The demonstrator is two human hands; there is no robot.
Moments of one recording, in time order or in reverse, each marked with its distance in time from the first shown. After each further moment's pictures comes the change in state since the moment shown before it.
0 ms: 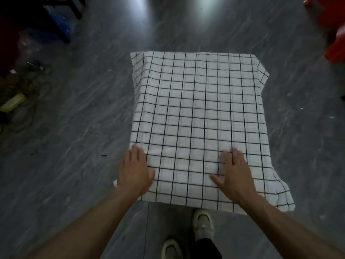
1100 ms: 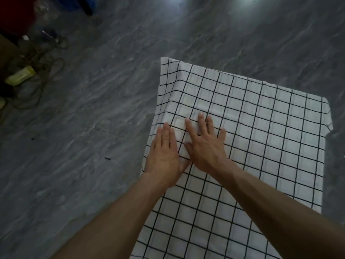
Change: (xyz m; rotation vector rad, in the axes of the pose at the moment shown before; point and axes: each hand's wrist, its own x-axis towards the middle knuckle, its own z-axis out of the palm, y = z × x) left_hand 0.189 0.016 -0.051 -0.084 0.036 0.010; right_hand 0.260 -0.181 -0.029 -0.242 -0.068 -0.402
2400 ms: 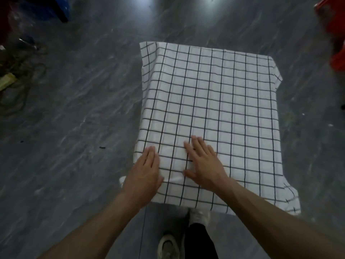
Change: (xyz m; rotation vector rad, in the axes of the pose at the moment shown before) left_hand -0.198 -0.041 0.051 0.143 0.088 0.345; right_hand -0.216 -0.021 0.070 0.095 -0.083 -0.009
